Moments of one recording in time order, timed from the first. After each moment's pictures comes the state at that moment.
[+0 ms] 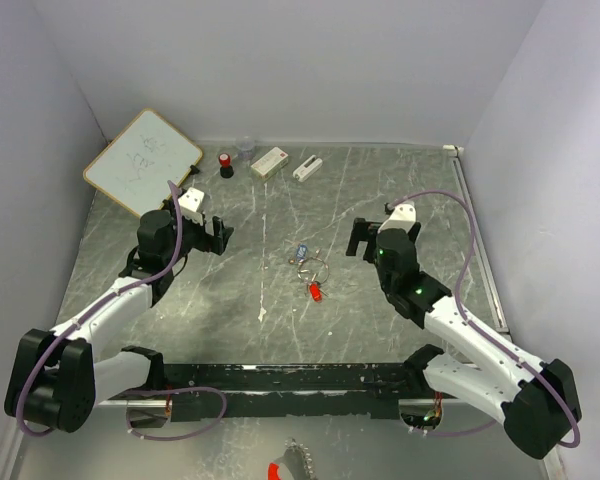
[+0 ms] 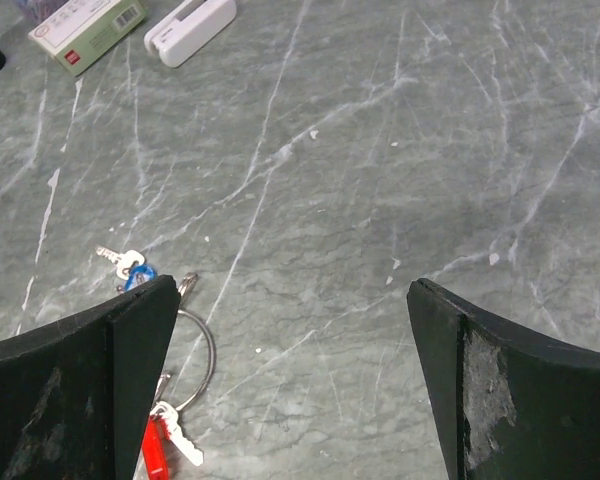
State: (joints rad) left arm -0.26 1.13 0.52 0.37 0.25 0.00; right arm 0.59 0.92 0.58 -0.01 0.55 0.29
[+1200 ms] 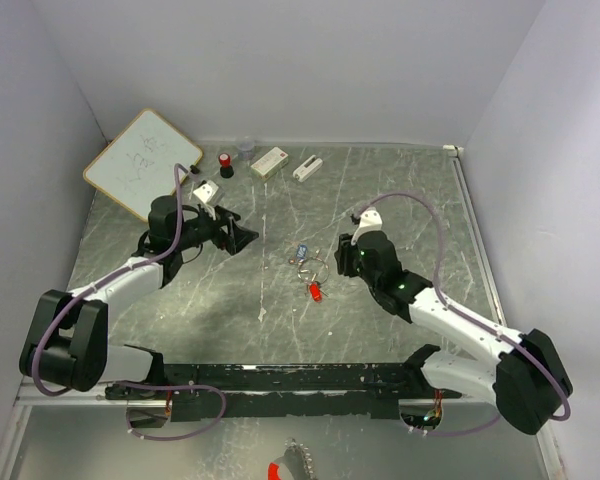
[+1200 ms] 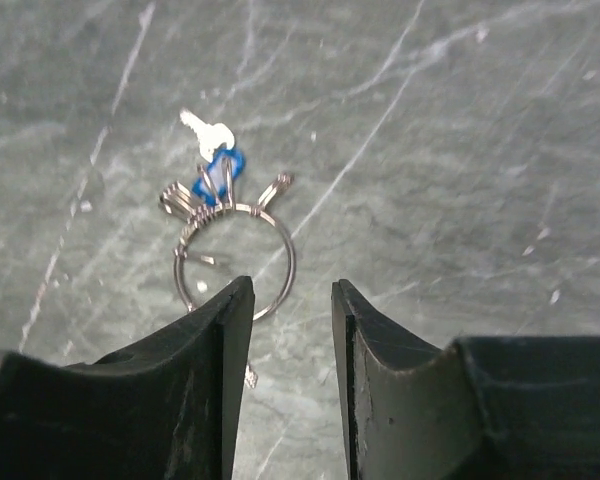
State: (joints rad) left arm -0.27 1.33 0.62 0.48 0.69 -0.11; right arm 0.64 1.05 0.56 0.01 0.27 0.27
